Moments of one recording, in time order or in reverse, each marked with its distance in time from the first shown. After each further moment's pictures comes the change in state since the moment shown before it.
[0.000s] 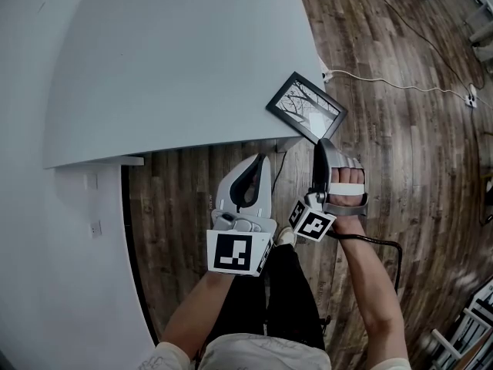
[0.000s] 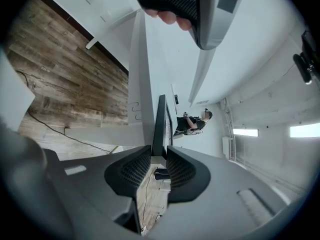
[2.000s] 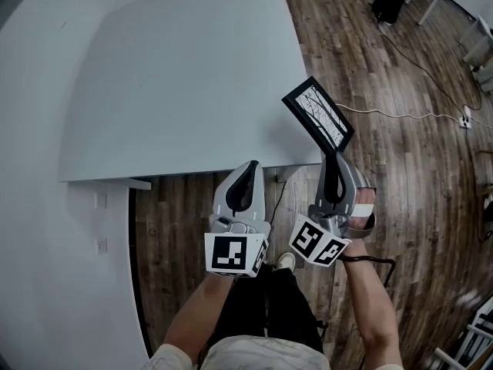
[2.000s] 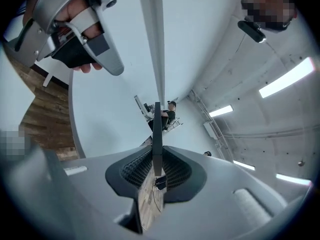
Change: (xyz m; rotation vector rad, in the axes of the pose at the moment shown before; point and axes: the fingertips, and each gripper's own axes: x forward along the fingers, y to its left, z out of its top) left arm 0.008 0.010 0.071 0.022 -0.112 0.043; right arm -0.031 -0.152 0.002 0.436 -0.093 -0.173
